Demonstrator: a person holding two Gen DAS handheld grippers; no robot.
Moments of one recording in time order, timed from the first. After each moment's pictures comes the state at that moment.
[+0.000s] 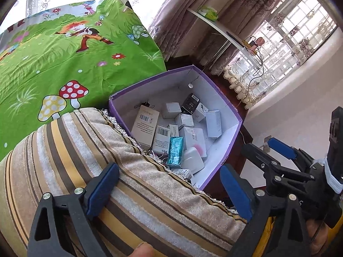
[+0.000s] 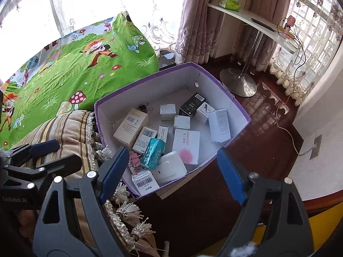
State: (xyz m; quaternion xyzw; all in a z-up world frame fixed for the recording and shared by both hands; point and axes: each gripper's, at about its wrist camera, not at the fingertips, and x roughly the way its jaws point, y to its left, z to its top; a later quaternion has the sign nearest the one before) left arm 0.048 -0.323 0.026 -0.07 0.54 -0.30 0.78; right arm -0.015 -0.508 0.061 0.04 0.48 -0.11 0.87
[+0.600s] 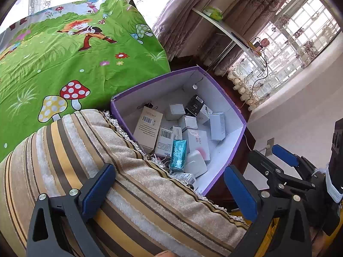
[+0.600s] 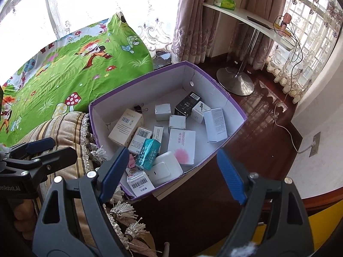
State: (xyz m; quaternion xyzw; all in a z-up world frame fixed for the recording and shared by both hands) left arm 0.054 -0.327 0.023 -0.06 0.54 -0.29 0.79; right arm -0.014 -0.513 0.056 0.05 0.48 -0.12 0.87
